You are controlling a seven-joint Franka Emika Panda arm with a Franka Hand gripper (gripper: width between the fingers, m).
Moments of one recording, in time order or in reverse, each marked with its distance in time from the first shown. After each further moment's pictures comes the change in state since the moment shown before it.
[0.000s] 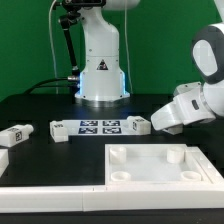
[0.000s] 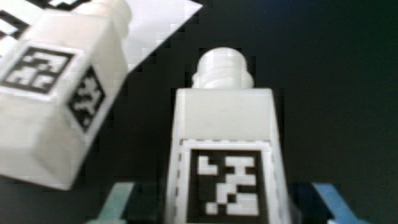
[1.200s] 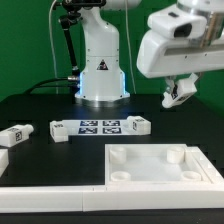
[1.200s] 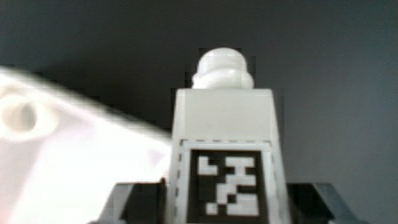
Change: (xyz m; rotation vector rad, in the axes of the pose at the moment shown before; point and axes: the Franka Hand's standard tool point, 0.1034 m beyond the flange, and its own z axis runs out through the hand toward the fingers) arm -0.031 0.111 -0.163 0.015 0.729 0.074
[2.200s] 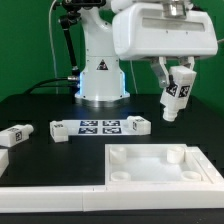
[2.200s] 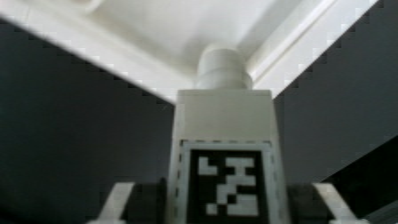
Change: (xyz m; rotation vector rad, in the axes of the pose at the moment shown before) arm 0.072 0.077 -0.041 -0.051 0.546 -0.080
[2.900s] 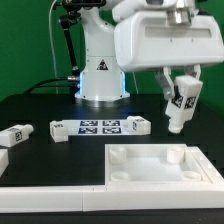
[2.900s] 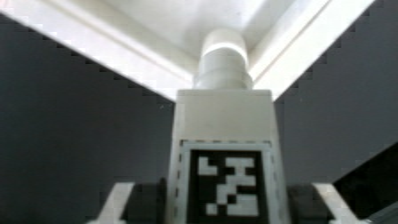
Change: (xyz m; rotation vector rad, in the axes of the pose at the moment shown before) arm -0.014 -0.007 0.031 -0.007 0.019 -0.001
